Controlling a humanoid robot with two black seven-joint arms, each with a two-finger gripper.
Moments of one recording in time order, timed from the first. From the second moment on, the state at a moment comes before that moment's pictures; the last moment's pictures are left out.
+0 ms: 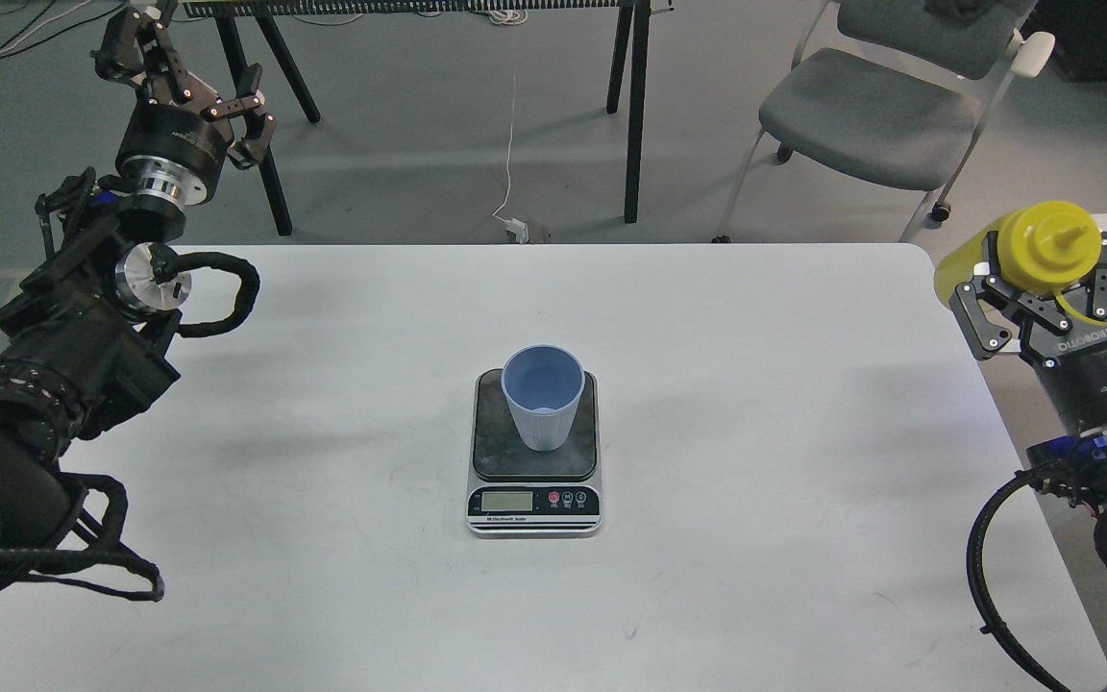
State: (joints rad) left arm -1.05 0.16 -0.60 -0.12 -0.09 -0.49 -0.49; right arm -0.02 -0.33 1.62 1.33 0.37 0.49 -0.28
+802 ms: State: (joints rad) left arm -1.04 0.16 -0.60 -0.12 -0.08 -0.49 -0.49; right arm -0.13 -0.07 1.67 1.13 0.43 0.49 -0.16
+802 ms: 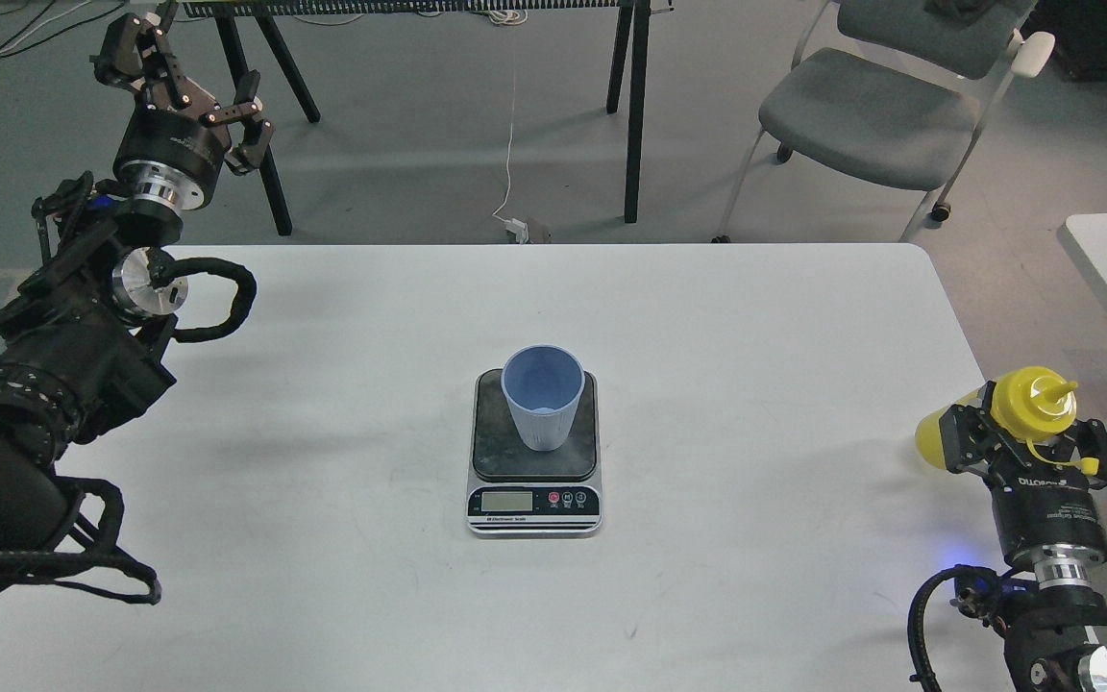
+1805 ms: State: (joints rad) left arm -1.04 0.16 -0.60 -0.12 -0.08 -0.49 -0.49; right arm 0.01 -0.03 1.51 0.97 0.41 0.49 0.01
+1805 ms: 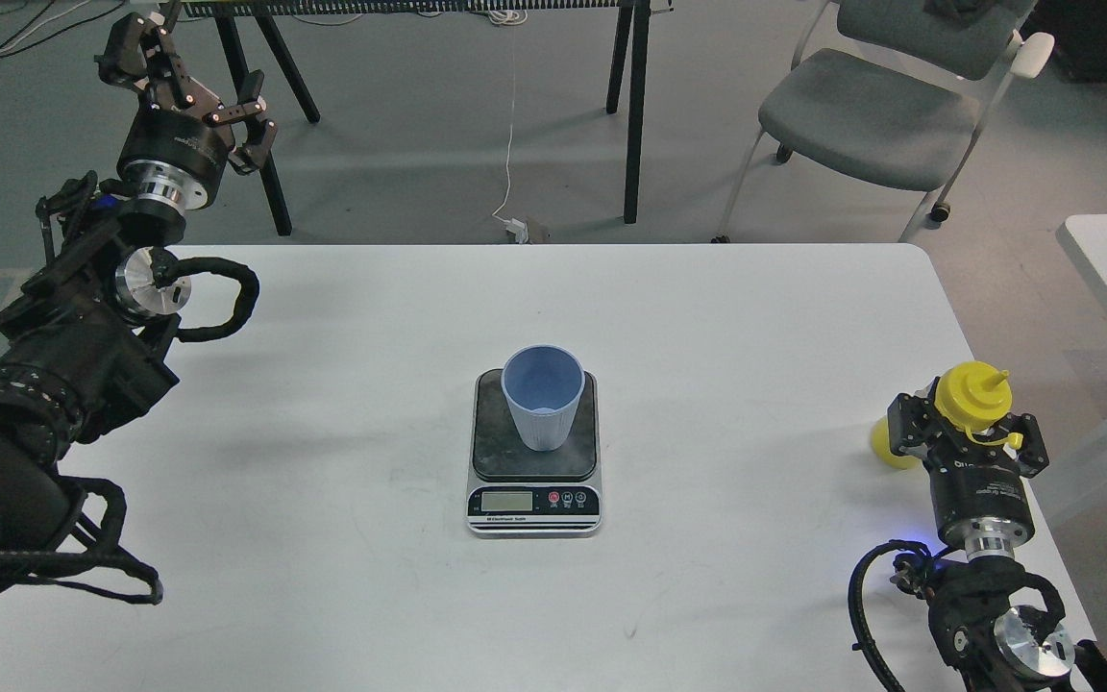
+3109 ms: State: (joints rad) left arm -1.04 0.16 -0.60 -0.12 -0.08 -0.49 -0.49; right arm -0.10 -0.15 1.43 1.10 0.39 0.49 0.04
